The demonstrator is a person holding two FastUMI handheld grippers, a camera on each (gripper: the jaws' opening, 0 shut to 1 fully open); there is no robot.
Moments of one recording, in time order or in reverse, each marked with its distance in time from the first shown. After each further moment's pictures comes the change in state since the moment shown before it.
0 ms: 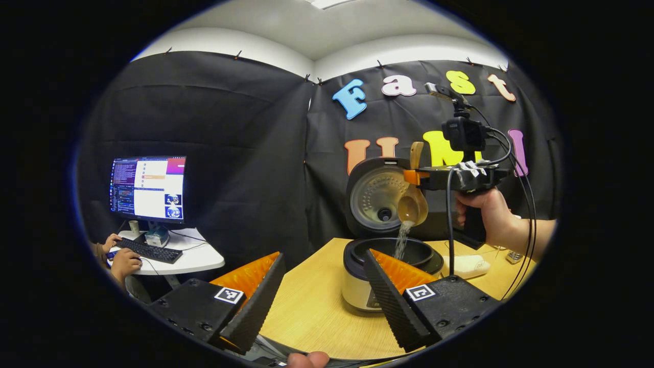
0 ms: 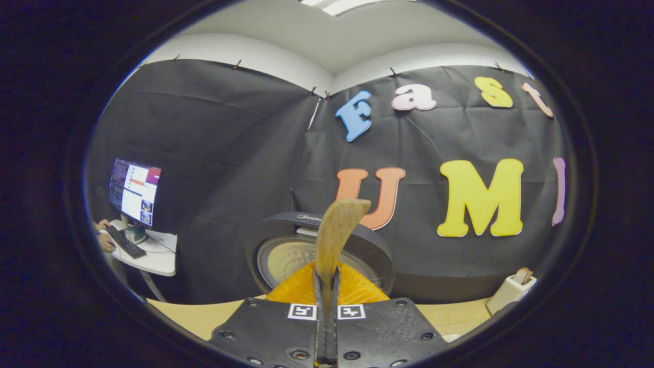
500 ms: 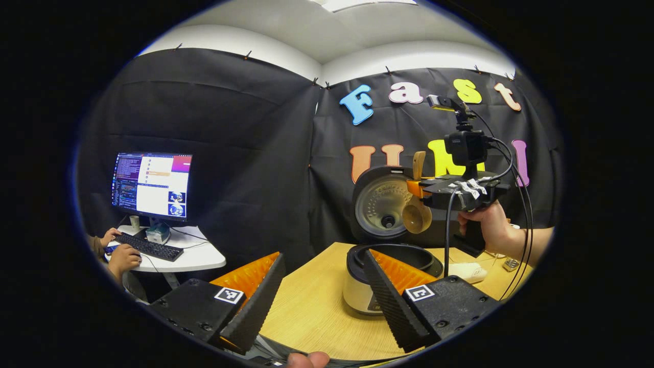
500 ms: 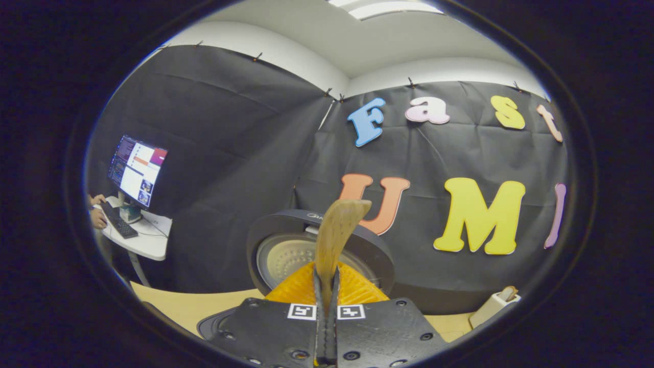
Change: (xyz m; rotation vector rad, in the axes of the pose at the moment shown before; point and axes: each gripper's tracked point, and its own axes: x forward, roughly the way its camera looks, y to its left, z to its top) left arm -0.003 0.007 0.007 -0.051 -0.017 0.005; right arm -0.001 -0.002 0.000 -0.063 -0.004 -0.001
